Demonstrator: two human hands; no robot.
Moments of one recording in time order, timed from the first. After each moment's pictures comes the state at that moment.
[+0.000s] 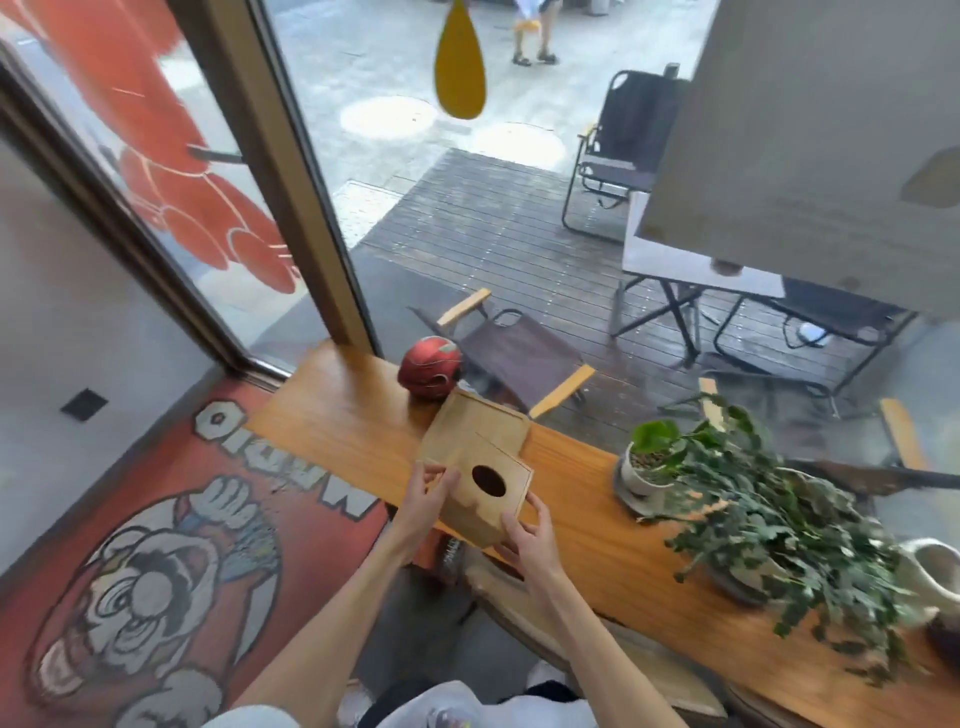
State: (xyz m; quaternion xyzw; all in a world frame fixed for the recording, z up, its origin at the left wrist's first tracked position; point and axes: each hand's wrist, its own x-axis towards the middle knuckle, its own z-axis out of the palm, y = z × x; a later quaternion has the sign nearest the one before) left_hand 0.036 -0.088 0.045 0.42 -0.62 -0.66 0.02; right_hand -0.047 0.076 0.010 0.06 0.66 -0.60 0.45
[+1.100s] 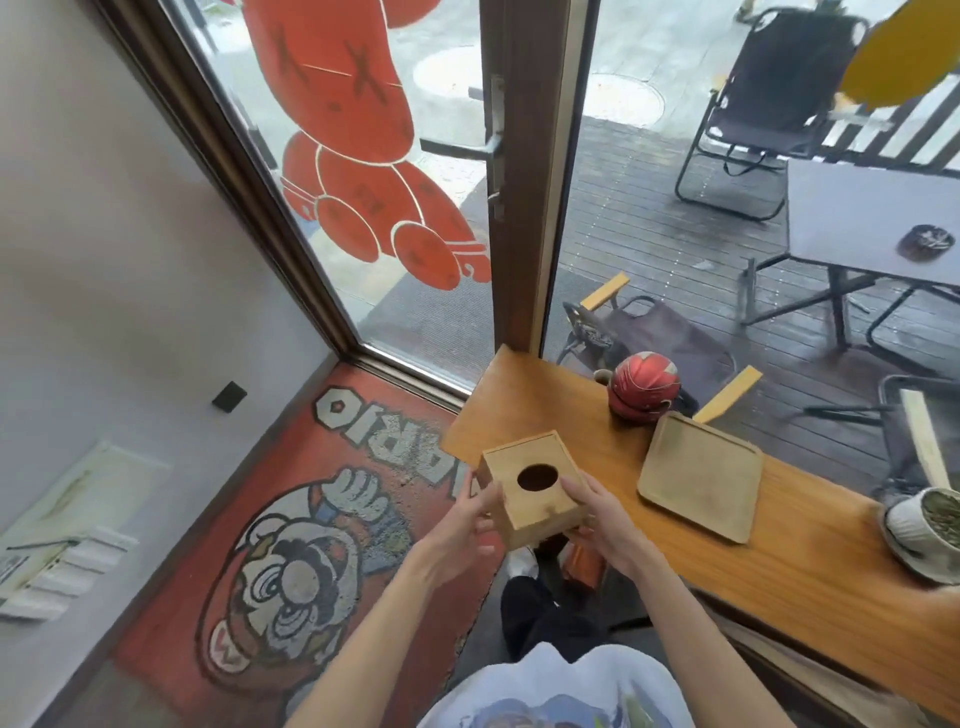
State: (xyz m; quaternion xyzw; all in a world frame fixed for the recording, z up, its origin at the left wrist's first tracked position) left_hand 0.223 -0.411 0.027 0.41 -0.42 -0.80 -0.09; right_hand 0.064 -0.252 0.019 -0.02 0.65 -0.54 0.54
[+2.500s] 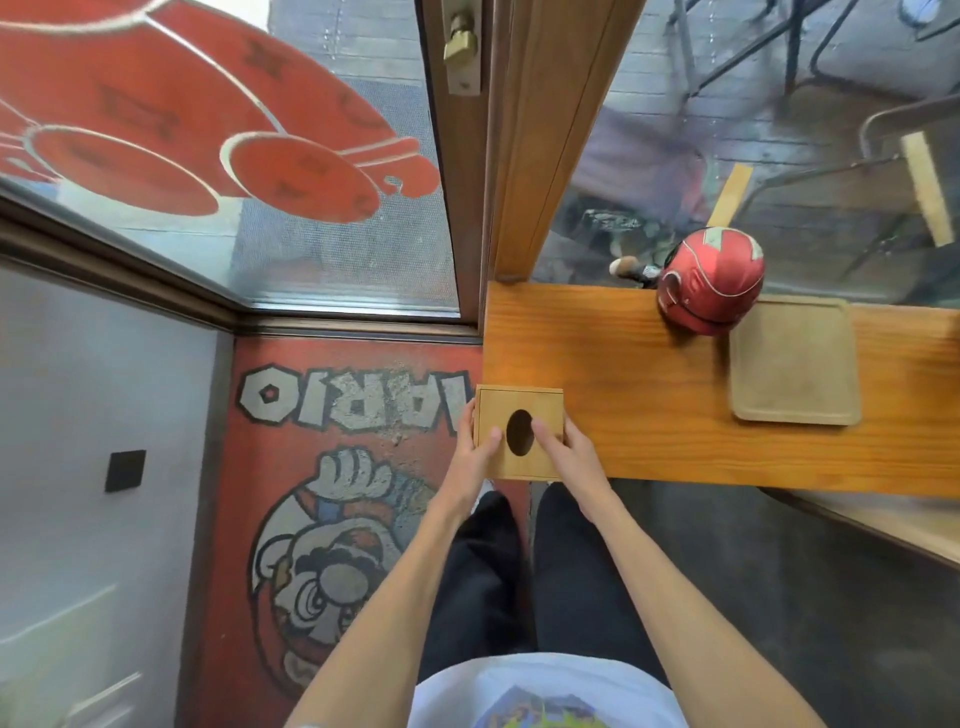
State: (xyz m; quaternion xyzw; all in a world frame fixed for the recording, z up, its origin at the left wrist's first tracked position) left_hand 0.124 -0.636 -0.106 0.35 -0.57 -0.72 -0.20; right_hand 0.068 -0.486 -0.117 0.17 0.73 -0.53 0.41
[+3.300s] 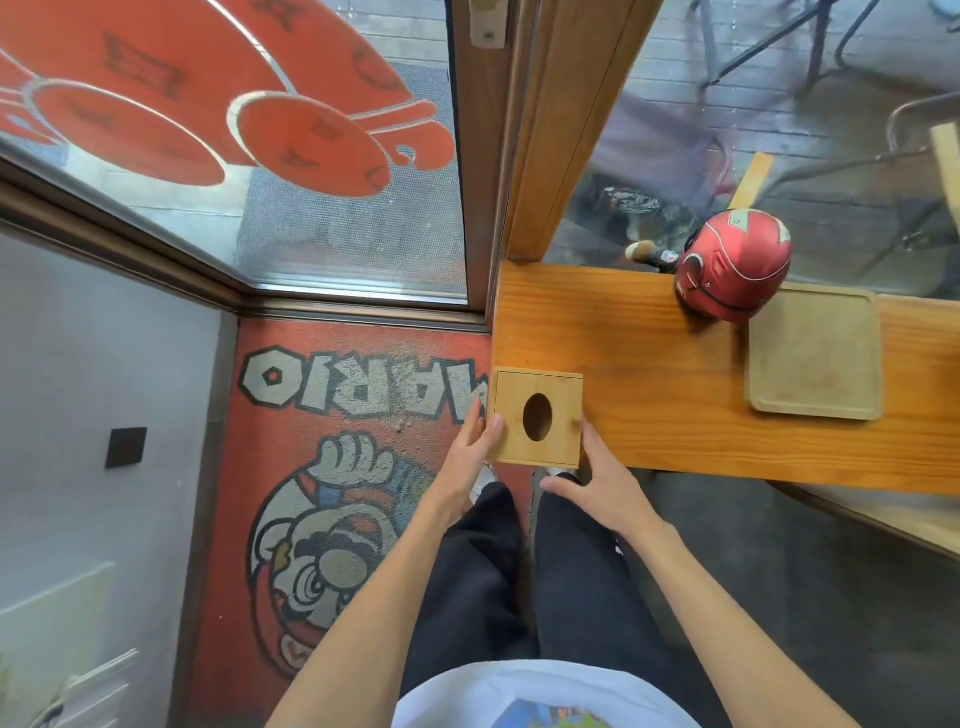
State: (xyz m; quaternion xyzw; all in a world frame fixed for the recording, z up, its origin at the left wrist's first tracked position) left_hand 0.146 -0.644 -0.117 0.38 -0.50 -0.74 -0.24; right_hand 0.094 -0.437 -0.126 -0.07 0.85 -0.30 0.42
